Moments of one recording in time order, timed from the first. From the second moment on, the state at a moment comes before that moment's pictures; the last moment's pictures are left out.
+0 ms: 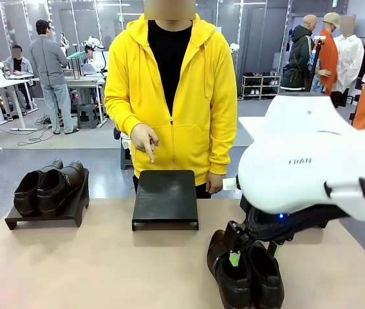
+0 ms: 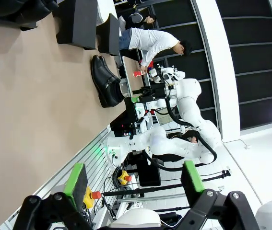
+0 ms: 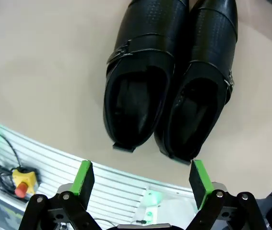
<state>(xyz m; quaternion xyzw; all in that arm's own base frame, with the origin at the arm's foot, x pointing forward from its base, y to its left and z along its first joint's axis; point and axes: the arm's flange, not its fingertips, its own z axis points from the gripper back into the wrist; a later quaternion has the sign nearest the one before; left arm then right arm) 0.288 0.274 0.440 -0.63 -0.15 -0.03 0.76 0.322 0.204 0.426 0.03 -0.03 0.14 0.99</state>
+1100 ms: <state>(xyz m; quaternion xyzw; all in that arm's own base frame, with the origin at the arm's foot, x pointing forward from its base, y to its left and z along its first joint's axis) 0.288 0.274 0.440 -0.63 -0.15 -0.03 0.76 0.357 0.204 0.346 0.02 -0.02 0.09 1.00</state>
